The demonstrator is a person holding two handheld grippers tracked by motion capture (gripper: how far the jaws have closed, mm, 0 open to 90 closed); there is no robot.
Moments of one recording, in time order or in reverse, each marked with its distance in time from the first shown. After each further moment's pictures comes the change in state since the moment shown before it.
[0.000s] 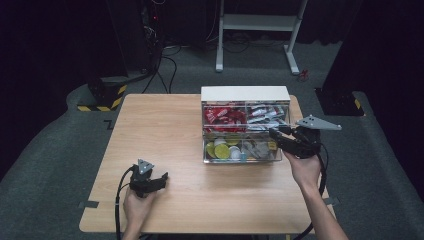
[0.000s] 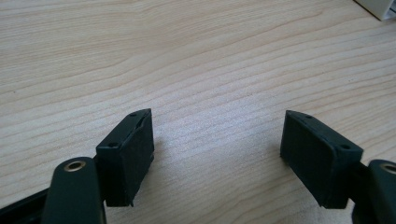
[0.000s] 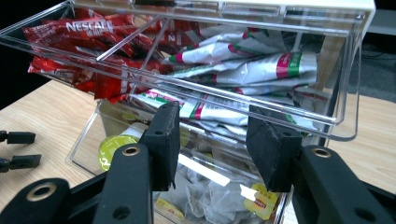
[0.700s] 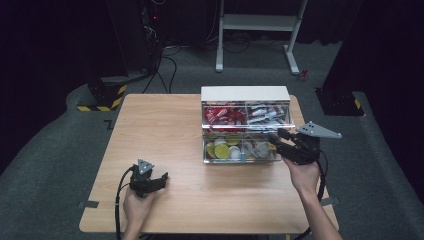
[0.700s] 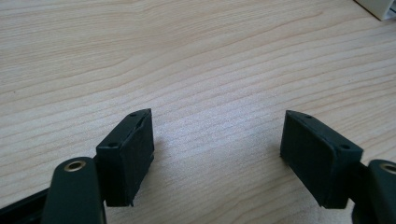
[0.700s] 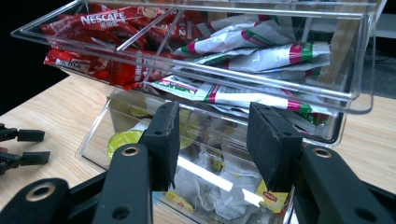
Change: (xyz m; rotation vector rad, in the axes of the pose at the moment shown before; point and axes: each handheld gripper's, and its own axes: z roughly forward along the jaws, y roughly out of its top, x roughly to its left) left arm 0.000 0.000 0.000 -0.001 0.001 -0.001; right arm 0.006 -0.015 -0.004 -0.030 0.018 0.003
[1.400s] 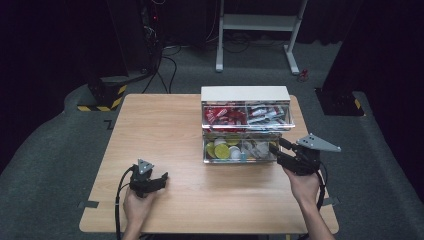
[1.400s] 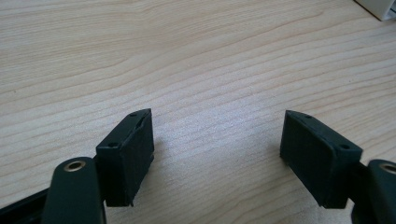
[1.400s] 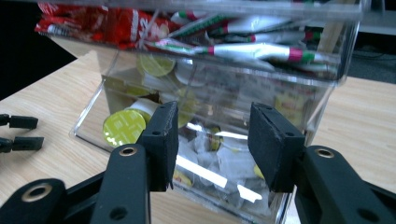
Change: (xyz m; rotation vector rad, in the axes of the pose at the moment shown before) left arm 0.000 0.000 0.000 0.001 0.000 -0.001; right arm 0.002 -0.029 -0.004 -0.002 -0.018 -0.001
